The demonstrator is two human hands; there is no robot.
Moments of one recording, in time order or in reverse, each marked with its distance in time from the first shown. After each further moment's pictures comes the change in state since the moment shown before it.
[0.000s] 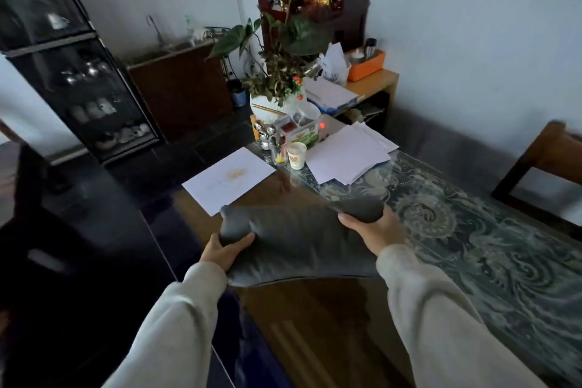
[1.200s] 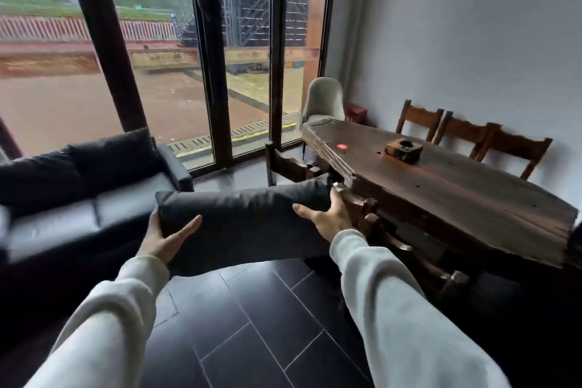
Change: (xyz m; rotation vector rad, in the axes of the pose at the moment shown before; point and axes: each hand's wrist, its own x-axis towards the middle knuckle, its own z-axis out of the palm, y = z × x) left_hand -0.674 -0.642 -0.793 -0.739 1.560 -0.061; right_hand -1.047 -0.133 0.672 -0.202 -1.589 -0.930
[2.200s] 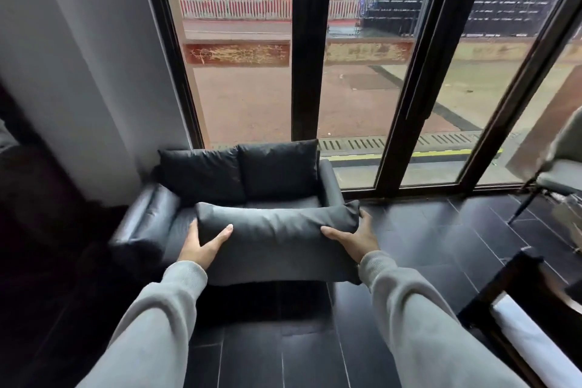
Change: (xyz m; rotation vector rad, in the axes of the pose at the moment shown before) left_hand 0.610 -0.075 -0.328 0.153 0.521 -0.283; right_hand 0.532 -0.114 0.663 0.019 -0.558 0.027
